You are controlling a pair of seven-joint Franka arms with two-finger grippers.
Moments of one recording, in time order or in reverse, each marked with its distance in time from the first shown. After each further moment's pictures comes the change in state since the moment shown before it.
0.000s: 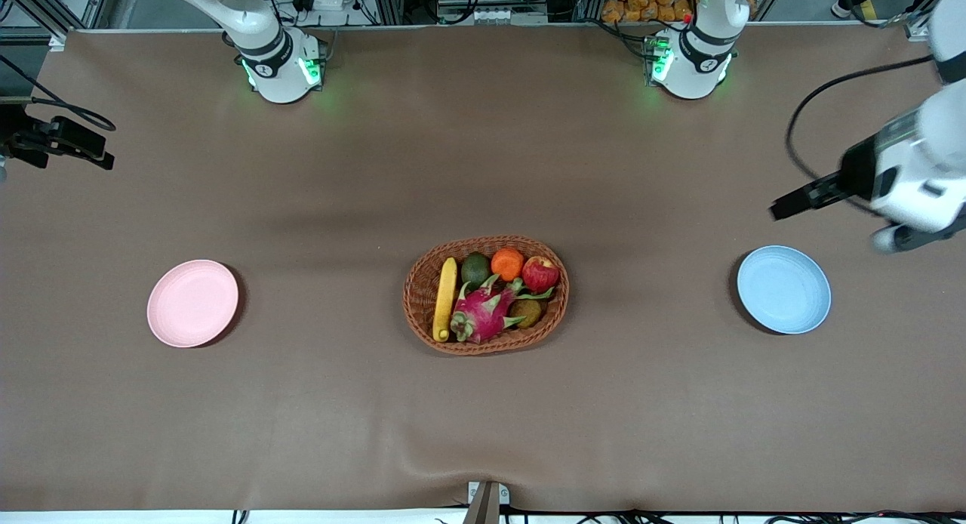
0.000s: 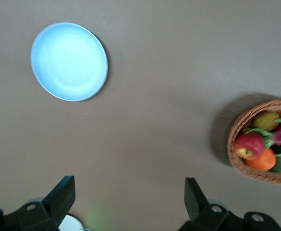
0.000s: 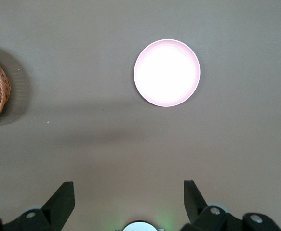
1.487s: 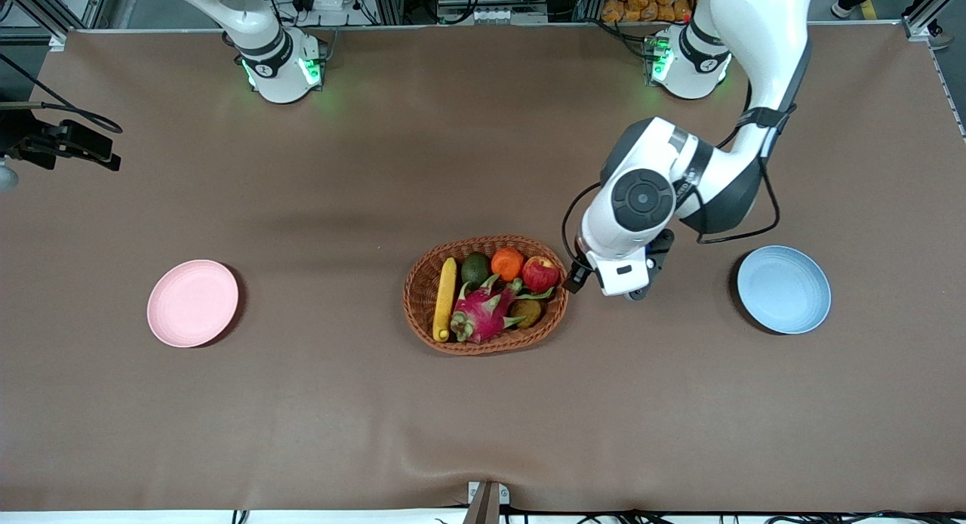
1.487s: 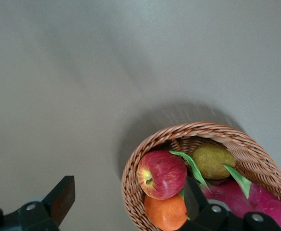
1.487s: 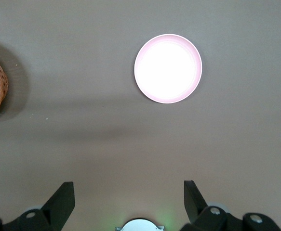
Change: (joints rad) left arm -0.417 0.360 -0.011 0.003 0.088 0.357 -1.095; right arm 0.002 0.001 0.000 -0.017 0.000 0.000 0.000
